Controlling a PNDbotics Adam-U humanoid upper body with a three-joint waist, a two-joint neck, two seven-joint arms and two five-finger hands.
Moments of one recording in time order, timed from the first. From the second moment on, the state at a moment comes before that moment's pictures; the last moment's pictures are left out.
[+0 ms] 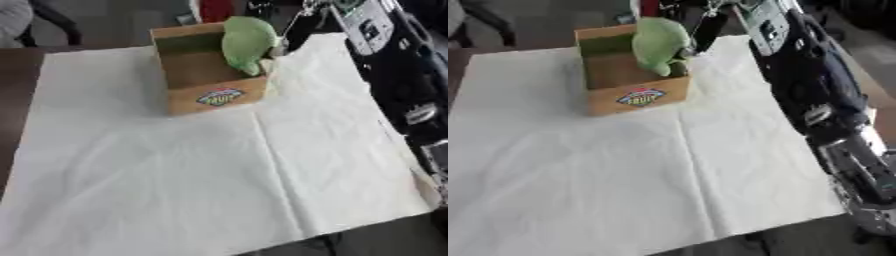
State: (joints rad) left arm -0.14 0.36 0.08 -1.74 0.19 0.09 0.26; right arm -1.06 -0.37 0.13 -1.12 0.74 -0.34 0.78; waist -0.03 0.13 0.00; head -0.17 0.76
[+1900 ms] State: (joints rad) left arm -0.17 0.33 0.06 -1.74 0.20 0.10 0.25; right arm -1.16 -0.04 -0.17 -0.73 1.56 0.08 0.17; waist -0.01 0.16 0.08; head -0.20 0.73
